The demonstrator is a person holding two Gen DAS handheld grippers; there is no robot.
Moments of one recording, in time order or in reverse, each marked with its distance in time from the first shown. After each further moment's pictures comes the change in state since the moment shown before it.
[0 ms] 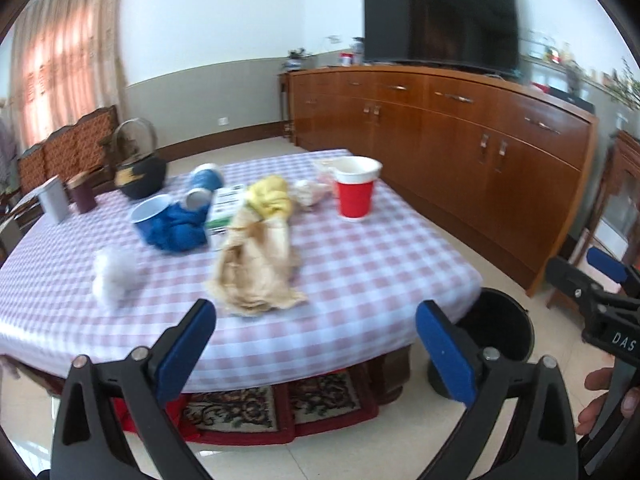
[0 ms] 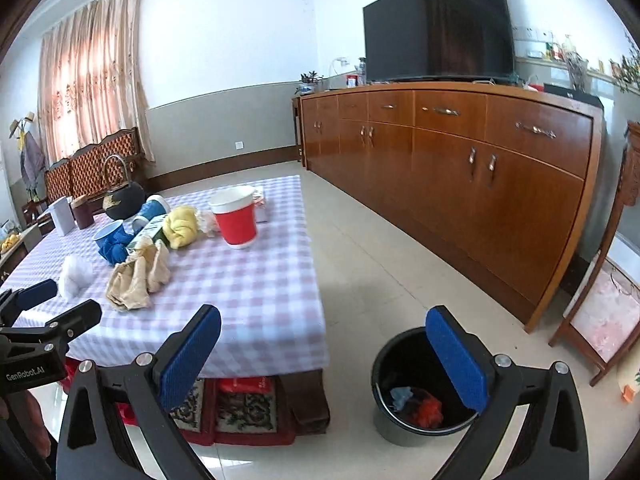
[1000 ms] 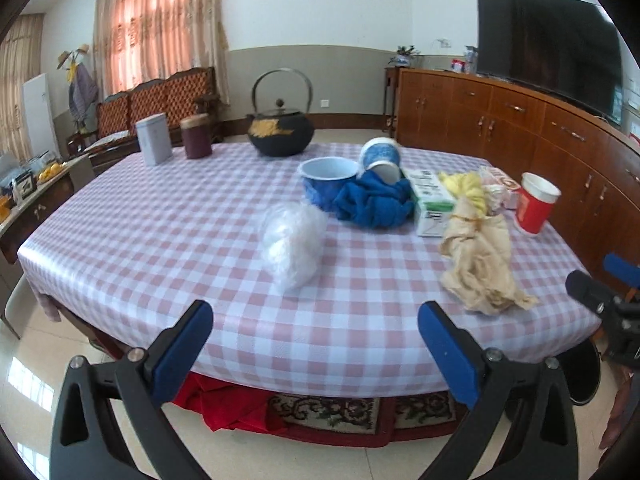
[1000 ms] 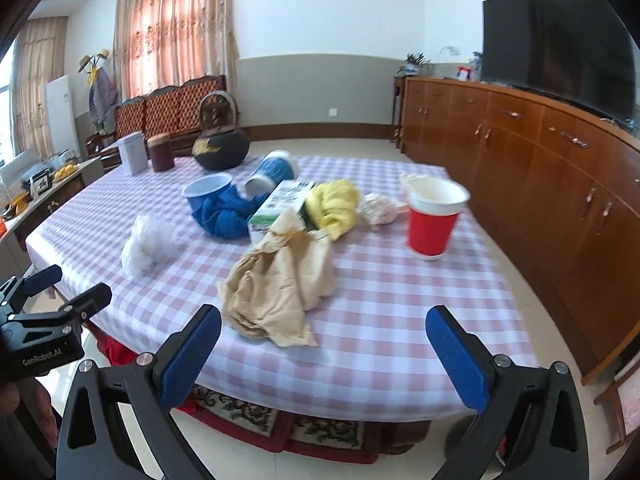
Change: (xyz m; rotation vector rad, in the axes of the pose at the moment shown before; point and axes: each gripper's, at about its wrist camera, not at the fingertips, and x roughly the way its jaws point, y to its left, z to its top) left arm 0.025 0.177 -0.026 -0.199 0.027 0.263; right arm 0.084 0.187 0.014 -0.217 0.109 0.254
